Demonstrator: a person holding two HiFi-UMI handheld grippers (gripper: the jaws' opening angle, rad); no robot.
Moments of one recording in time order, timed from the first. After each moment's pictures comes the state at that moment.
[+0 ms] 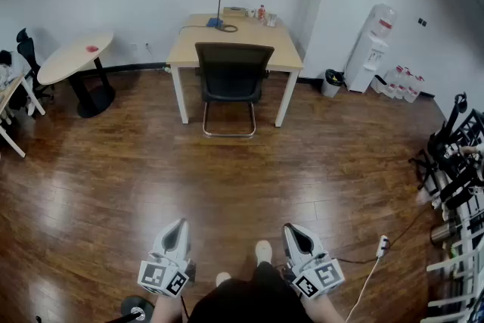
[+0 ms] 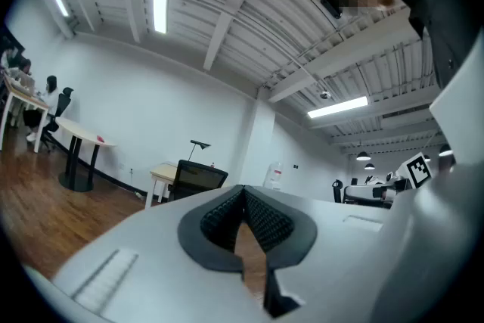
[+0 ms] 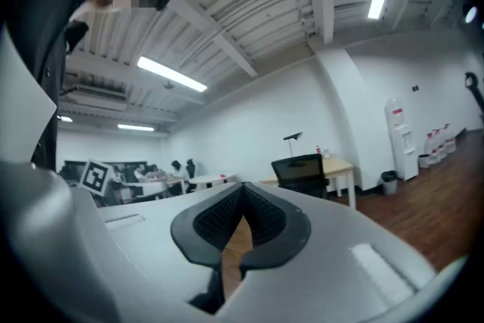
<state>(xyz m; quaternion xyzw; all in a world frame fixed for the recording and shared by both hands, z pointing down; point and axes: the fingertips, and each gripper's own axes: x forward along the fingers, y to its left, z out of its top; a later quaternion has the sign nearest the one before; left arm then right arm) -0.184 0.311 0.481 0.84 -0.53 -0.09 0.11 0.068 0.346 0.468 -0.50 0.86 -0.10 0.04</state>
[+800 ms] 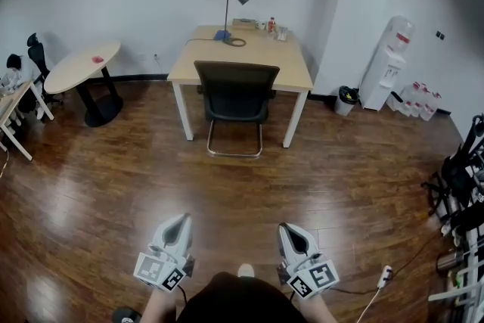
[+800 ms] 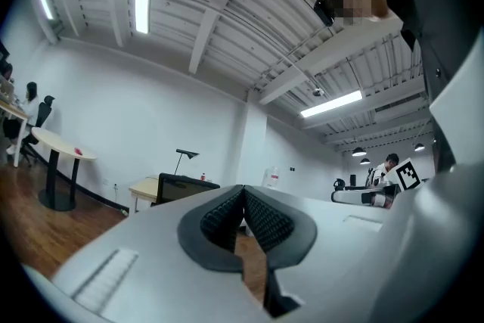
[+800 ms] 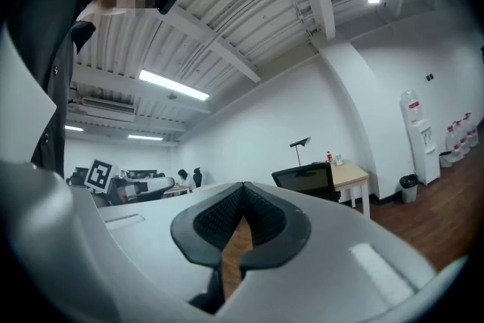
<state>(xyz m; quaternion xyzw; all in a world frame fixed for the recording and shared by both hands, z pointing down) -0.102 0.179 0.455 0.85 -0.51 -0.09 0.06 0.129 0.202 0.471 -0.47 0.88 -0.09 0.06</state>
